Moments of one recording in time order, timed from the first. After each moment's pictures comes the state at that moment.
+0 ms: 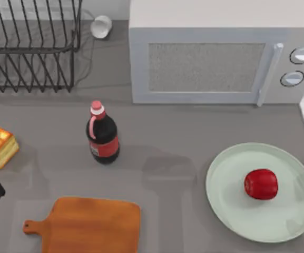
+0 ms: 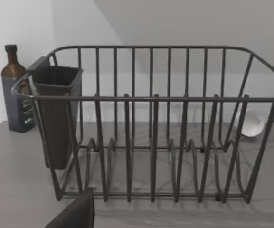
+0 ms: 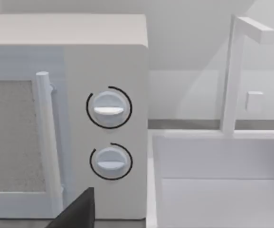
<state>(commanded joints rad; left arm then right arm) 0.00 0.00 0.00 0.00 0.00 0.00 0.00 0.00 0.00 0.00 0.00 0.00</state>
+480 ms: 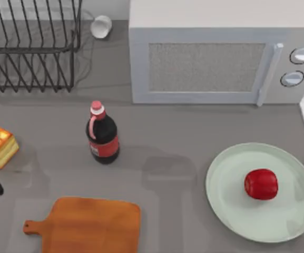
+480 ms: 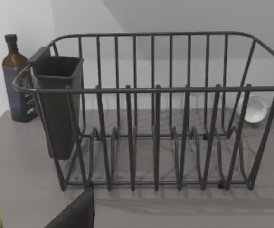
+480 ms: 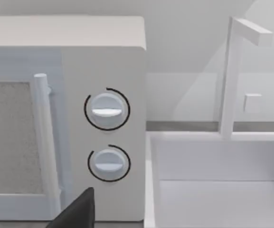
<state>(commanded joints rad) 0.00 0.06 0.06 -0.04 0.00 0.02 0.00 0.00 0.00 0.00 0.00 0.00</state>
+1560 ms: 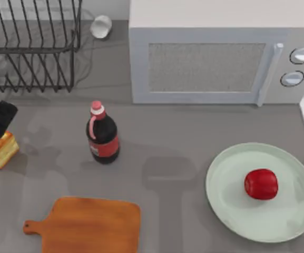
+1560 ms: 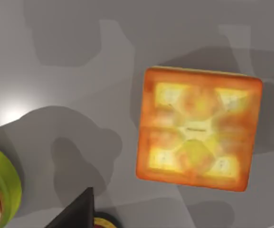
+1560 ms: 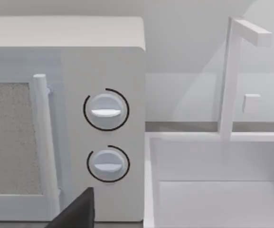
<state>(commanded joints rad) 0.03 1.62 1.19 -0.88 0.00 0.47 0.00 0.00 0.00 0.00 0.00 0.00</state>
